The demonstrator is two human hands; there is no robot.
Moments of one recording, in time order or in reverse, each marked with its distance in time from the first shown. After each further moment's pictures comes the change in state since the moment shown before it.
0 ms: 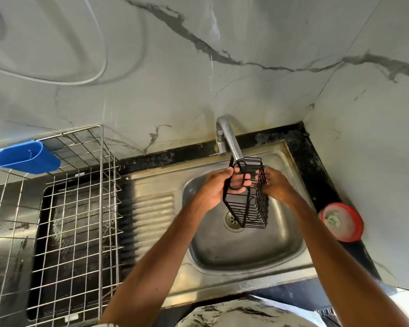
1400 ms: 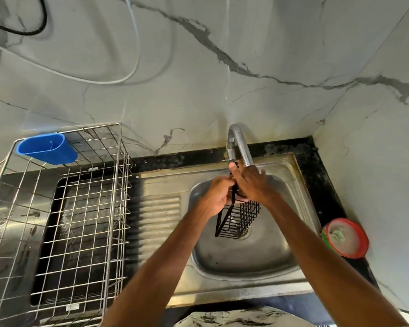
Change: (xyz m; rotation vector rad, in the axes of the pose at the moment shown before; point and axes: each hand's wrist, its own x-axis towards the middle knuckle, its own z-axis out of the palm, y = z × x) left_hand -0.024 0.004 -0.005 0.201 0.082 0.063; right_hand -0.007 -0.098 0.052 -0.660 -0.158 -0.140
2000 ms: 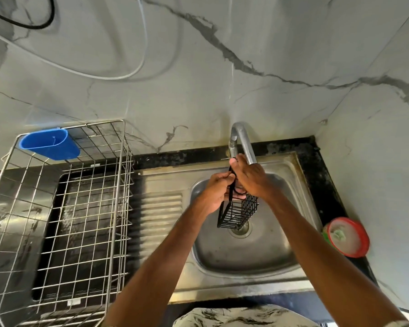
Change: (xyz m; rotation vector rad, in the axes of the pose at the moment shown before) left_hand -0.001 0.000 -0.014 -0.008 0.041 0.033; right_hand 0.000 -0.014 -0.010 0.138 0.024 -0.003
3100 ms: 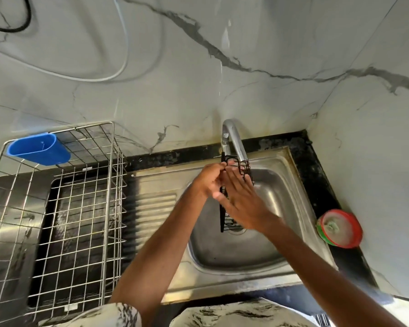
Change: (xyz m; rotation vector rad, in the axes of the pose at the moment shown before) left_hand 0.028 0.026 0.013 -0.175 0.184 -0.172; right_hand -0.074 -0.006 0.035 -0.213 0.045 -0.254
